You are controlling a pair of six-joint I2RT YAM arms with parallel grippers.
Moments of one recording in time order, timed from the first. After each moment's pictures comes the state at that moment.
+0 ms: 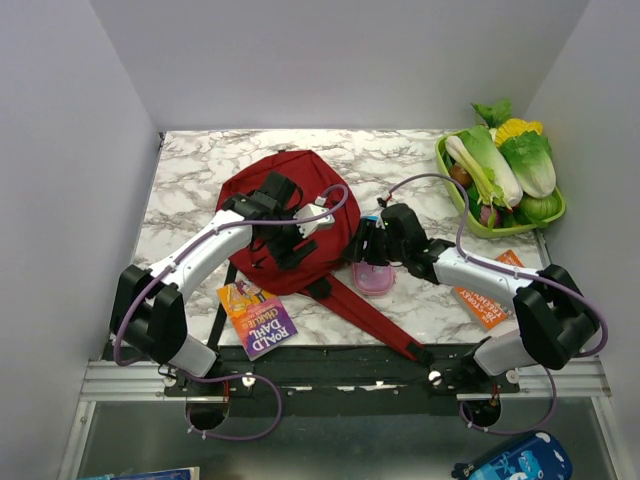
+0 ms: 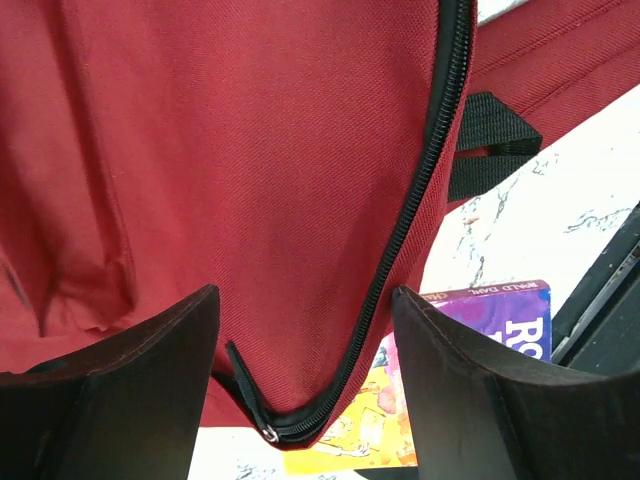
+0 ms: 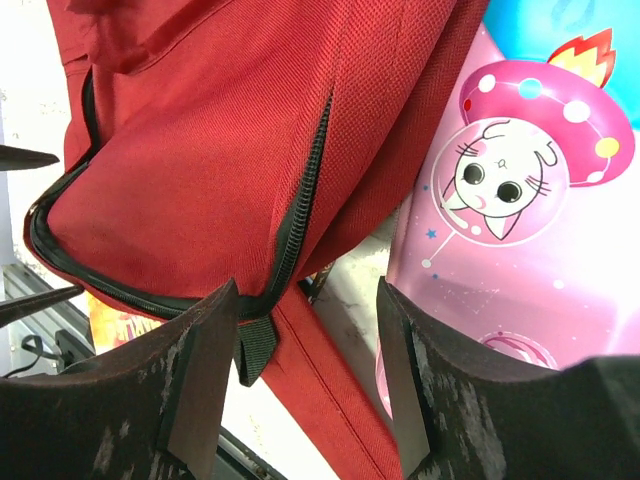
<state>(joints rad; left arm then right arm) -0.53 1.49 1.21 -0.84 0.31 0.58 0.65 1.45 0.79 0.00 -0.12 0.70</state>
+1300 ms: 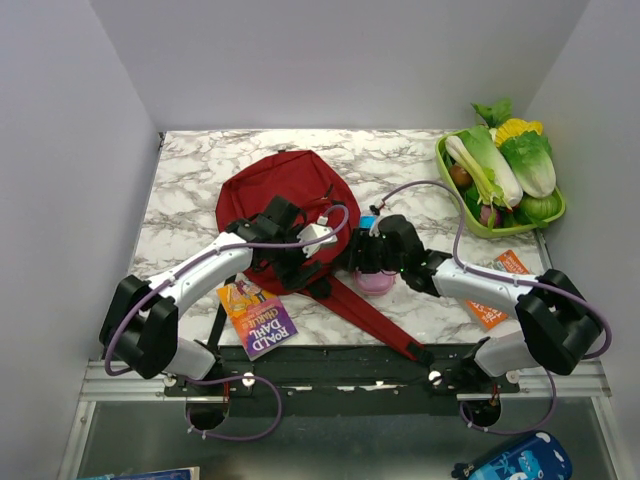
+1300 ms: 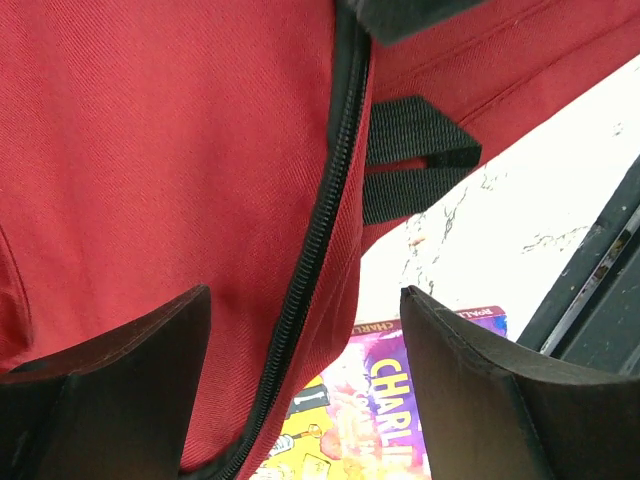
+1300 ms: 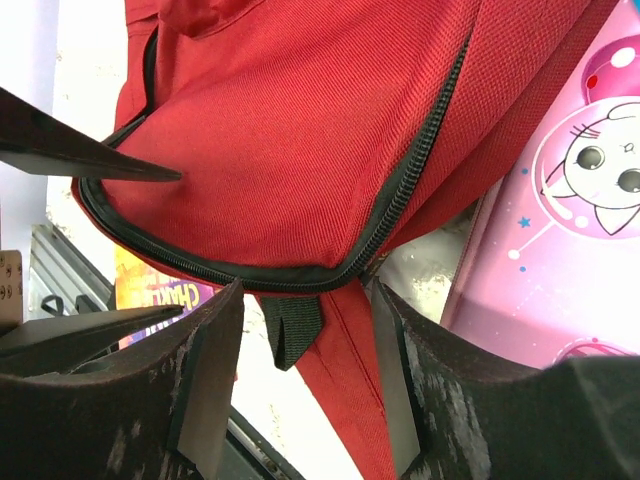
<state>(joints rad) -0.60 1.41 1.01 -0.67 0.34 0.47 0.73 1.42 0.71 0.16 -0.13 0.71</state>
